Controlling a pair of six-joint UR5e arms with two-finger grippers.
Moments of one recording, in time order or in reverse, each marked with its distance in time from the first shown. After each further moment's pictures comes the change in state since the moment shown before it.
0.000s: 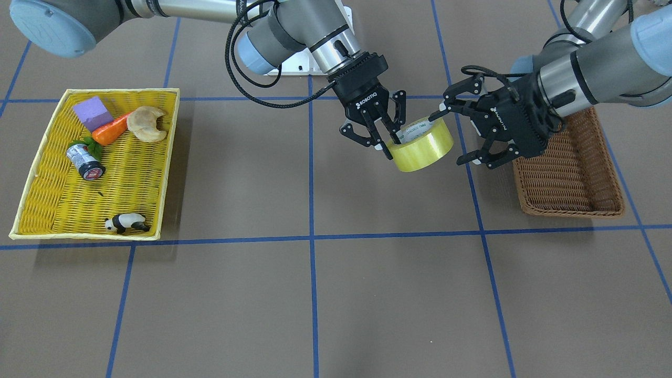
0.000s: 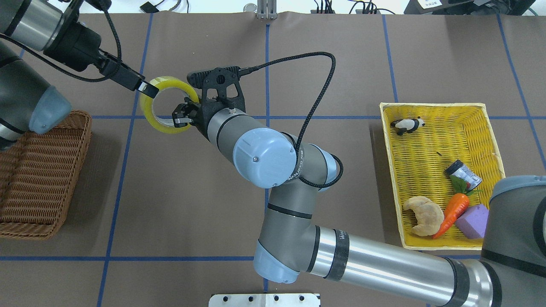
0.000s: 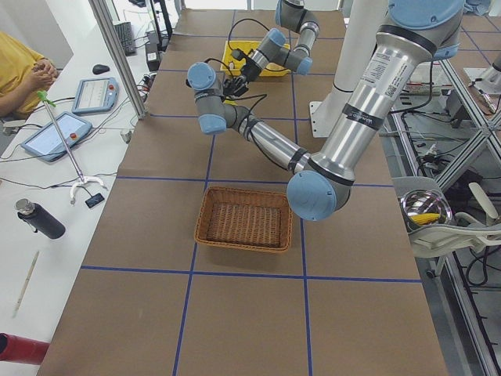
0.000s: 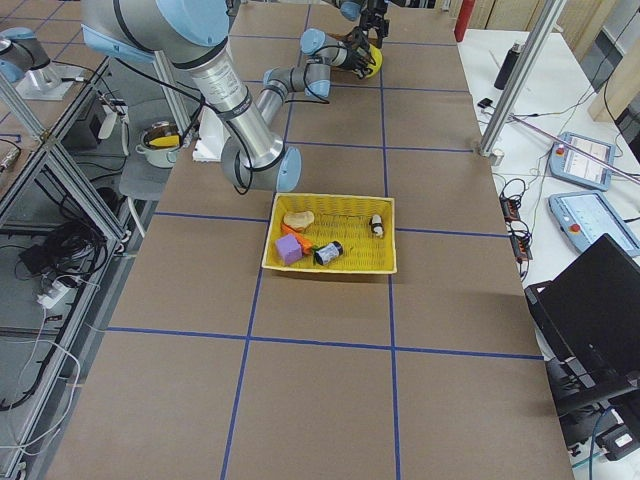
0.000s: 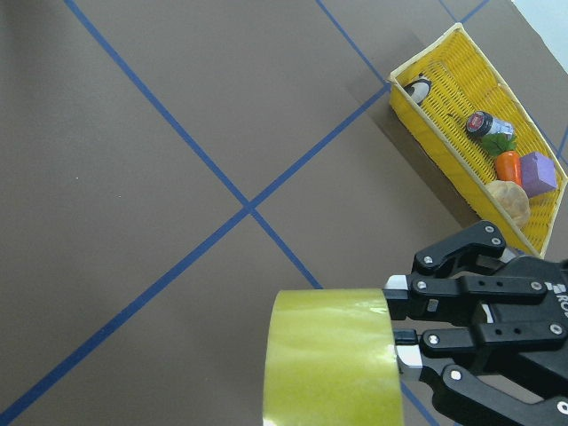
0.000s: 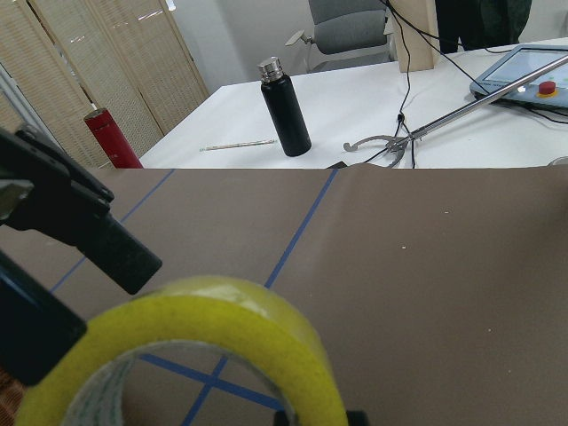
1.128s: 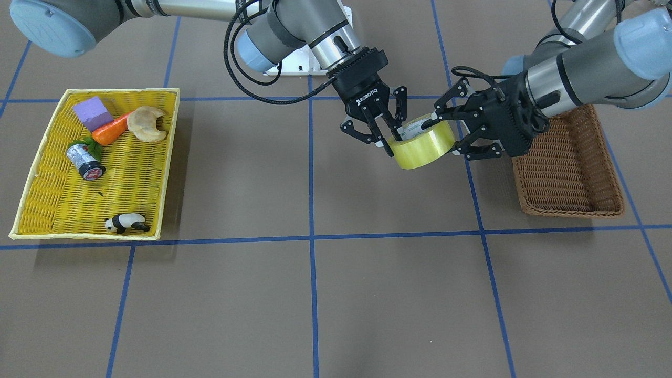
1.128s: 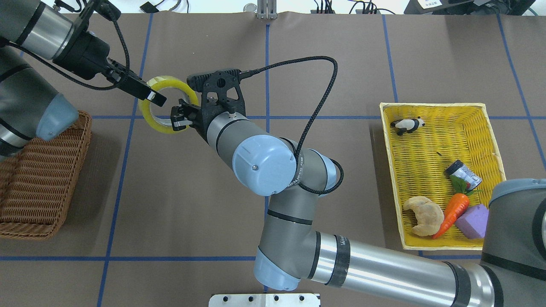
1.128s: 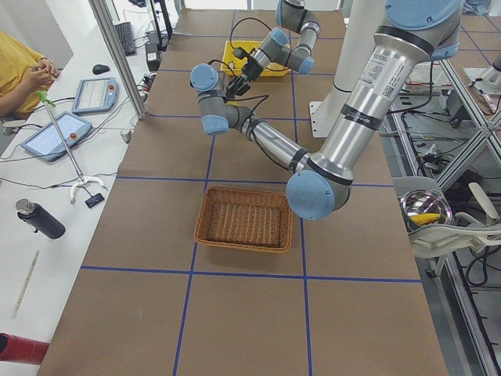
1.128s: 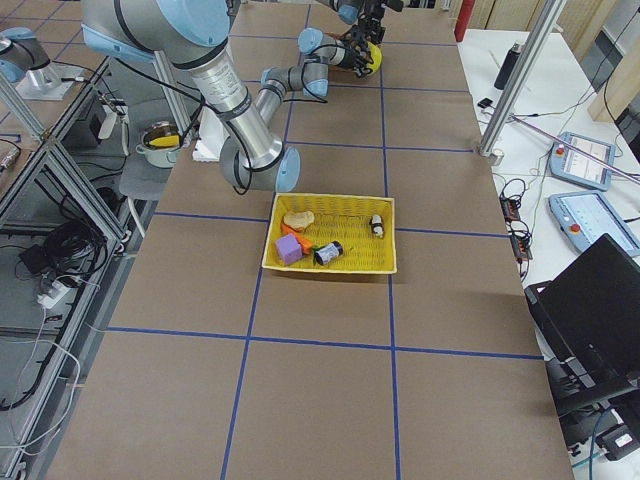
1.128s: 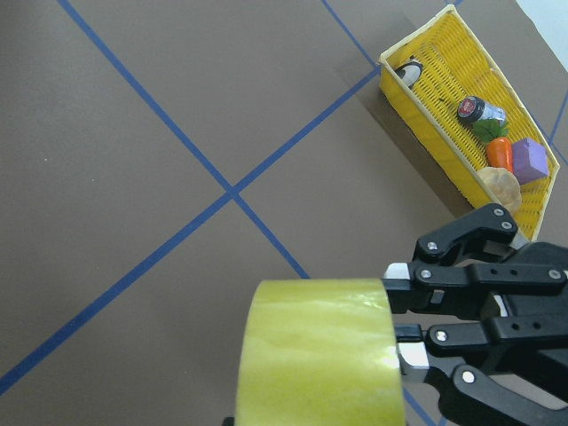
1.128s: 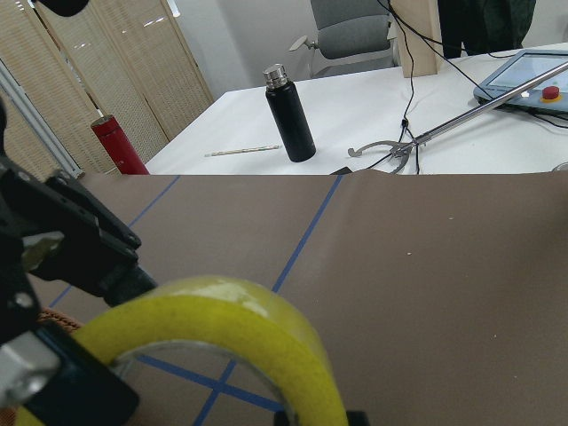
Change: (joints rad) left arm 0.026 0.001 0.001 -0.009 0.001 -0.003; right arm -0.018 -0.008 0.016 0.000 -0.051 0.001
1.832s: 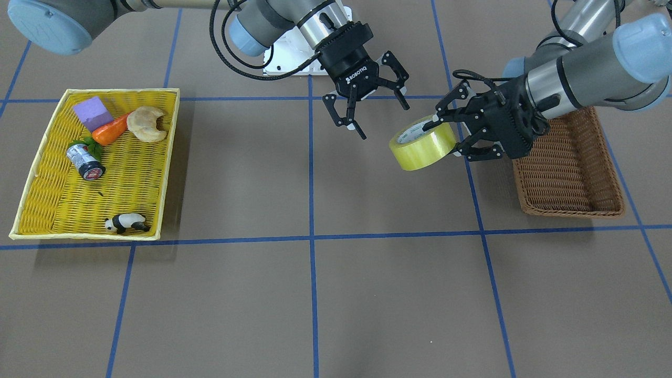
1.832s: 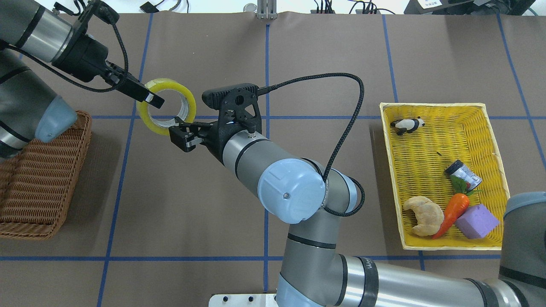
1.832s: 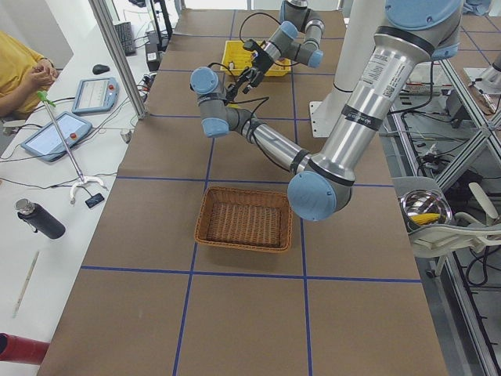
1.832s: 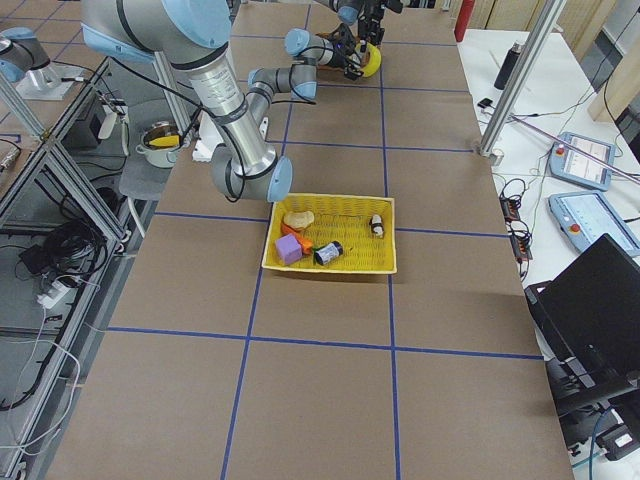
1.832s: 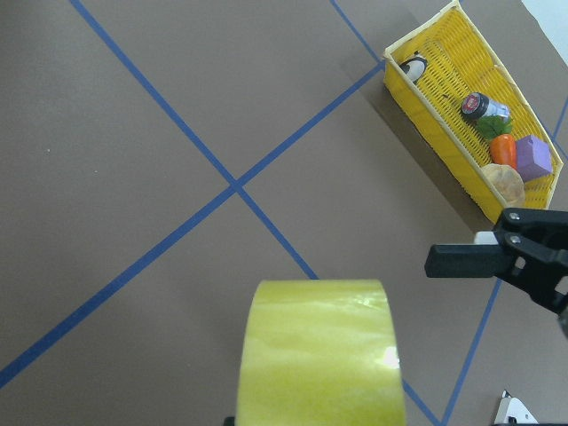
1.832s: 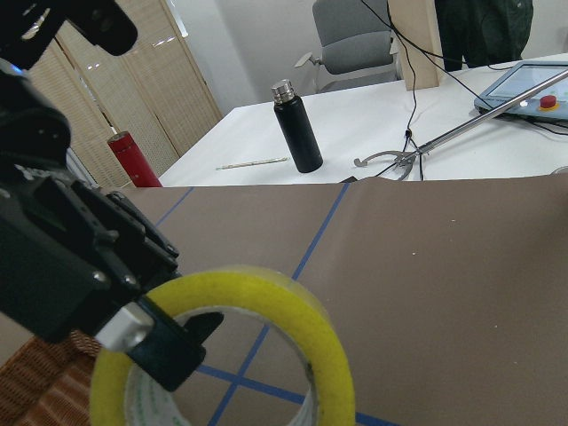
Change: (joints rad) left arm 0.001 0.011 0.007 -0.005 0.000 -0.016; right arm -0.041 -0.099 0.162 -0.003 -0.013 0.025
